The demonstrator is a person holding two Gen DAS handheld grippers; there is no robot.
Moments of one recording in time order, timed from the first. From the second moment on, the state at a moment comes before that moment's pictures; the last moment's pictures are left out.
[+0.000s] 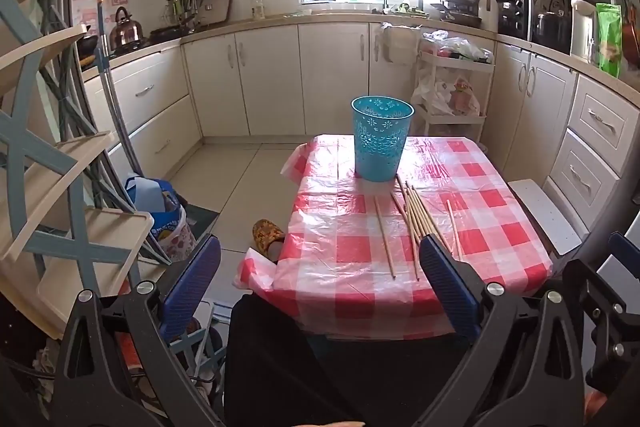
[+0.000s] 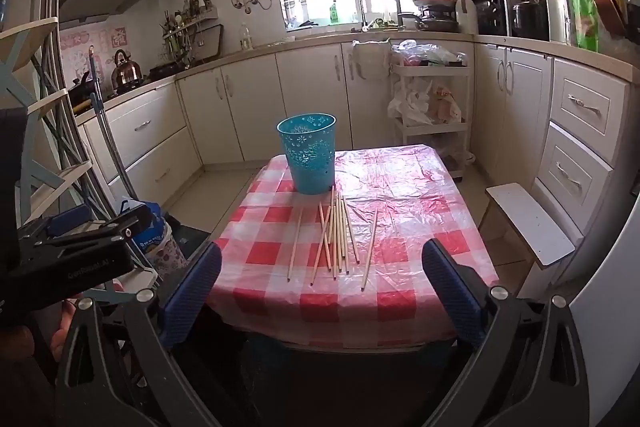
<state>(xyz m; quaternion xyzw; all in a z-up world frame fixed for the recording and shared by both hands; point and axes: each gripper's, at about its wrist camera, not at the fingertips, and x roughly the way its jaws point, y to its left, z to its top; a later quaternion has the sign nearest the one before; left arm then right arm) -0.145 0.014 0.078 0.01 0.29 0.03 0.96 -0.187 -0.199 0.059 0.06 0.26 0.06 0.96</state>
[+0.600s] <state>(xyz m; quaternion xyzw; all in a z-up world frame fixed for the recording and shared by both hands) -0.176 -0.006 0.079 0.02 0.29 0.03 0.96 -0.219 -0.198 0.061 0.07 0.25 0.07 0.96</state>
